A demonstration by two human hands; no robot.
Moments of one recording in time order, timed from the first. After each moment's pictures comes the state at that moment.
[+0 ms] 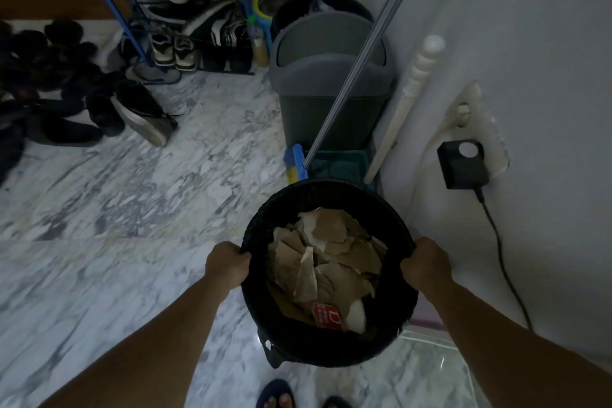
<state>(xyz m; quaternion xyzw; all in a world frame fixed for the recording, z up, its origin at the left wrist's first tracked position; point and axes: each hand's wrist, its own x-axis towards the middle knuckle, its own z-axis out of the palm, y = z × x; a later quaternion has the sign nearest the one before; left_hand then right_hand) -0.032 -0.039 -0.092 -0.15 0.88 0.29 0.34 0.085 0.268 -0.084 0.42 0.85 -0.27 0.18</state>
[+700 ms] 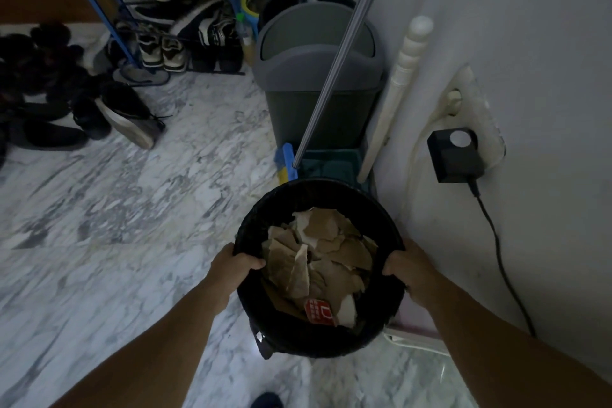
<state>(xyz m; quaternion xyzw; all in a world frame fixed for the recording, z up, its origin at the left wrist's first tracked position) -0.020 -0.004 -0.111 -0.25 0.75 0.48 0.38 0.078 0.282 -0.127 0.48 0.65 -0.58 0.15</state>
